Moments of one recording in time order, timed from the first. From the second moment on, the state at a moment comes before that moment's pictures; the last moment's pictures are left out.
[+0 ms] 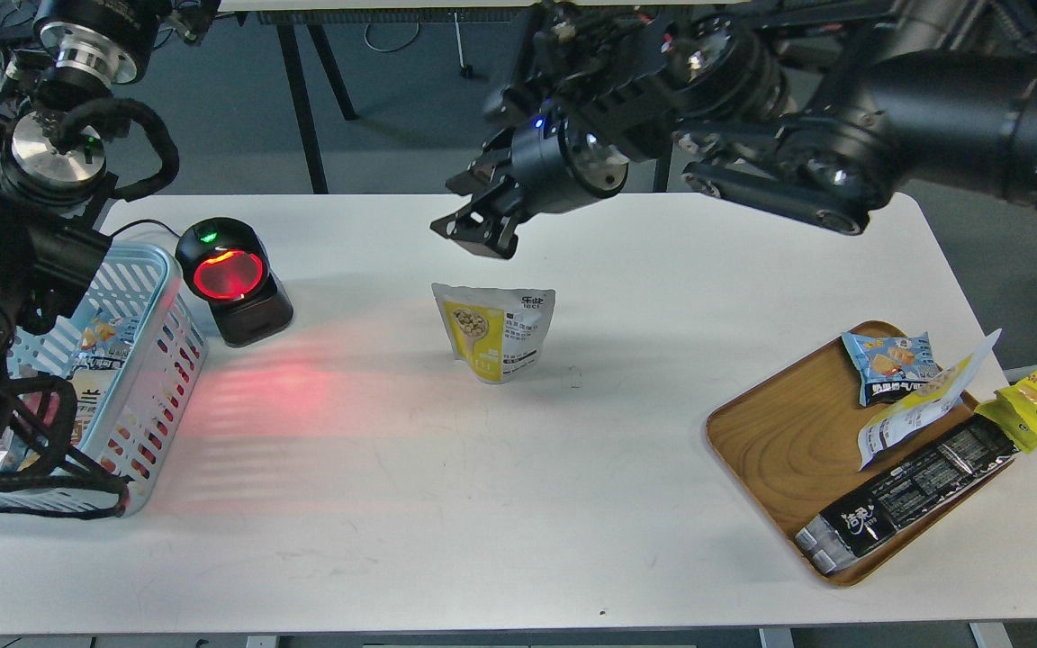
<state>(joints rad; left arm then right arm) -1.13 0.28 -0.87 -0.32 -0.25 -0.49 -0.14 1.79 -0.21 -0.38 0.99 -1.43 0.17 0.49</state>
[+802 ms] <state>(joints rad) -1.16 0.48 -0.58 -0.53 -0.05 -0.49 -0.14 1.42 -0.74 -0.03 1.03 -0.94 0.17 0.49</state>
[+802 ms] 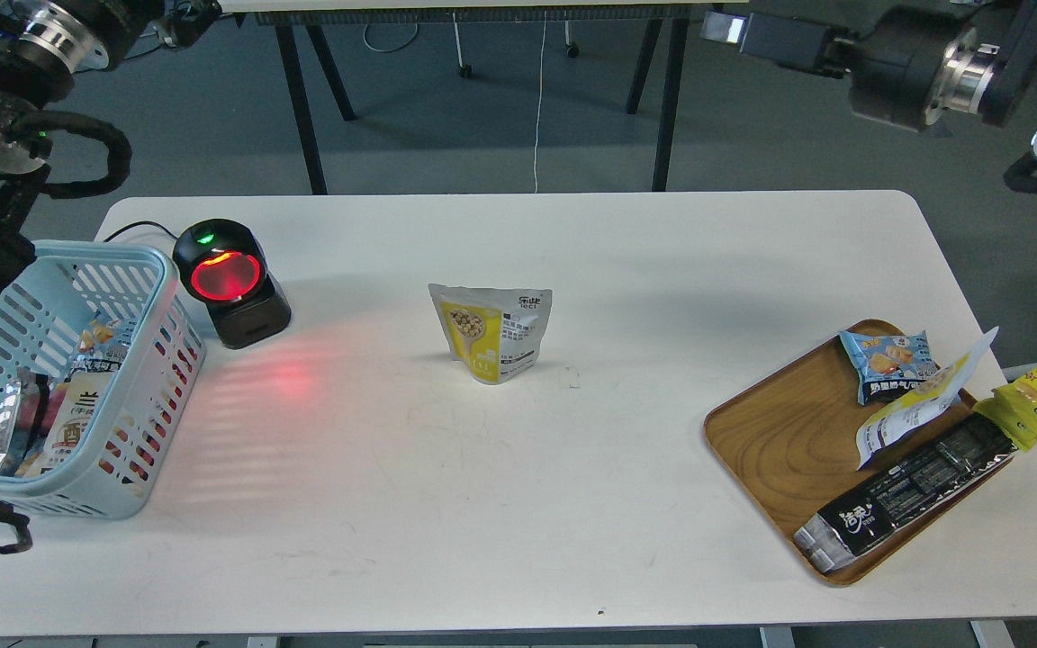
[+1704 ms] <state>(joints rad) -1.11 0.54 -0.53 -1.28 1.31 -0.49 -0.14 1.16 -0.37 0.28 0.31 0.13 0.42 0.49</state>
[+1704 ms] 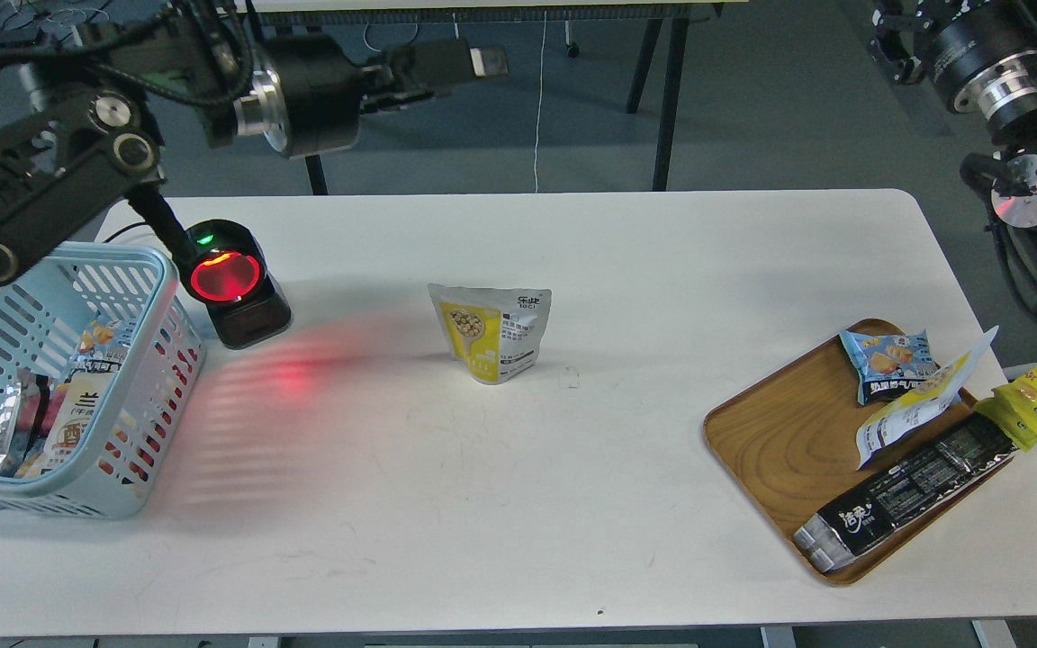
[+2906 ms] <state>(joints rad) -1.02 0.39 -0.36 -1.24 2.18 -0.49 -0.31 1.06 -0.39 0.44 0.50 0.16 0.46 0.49</state>
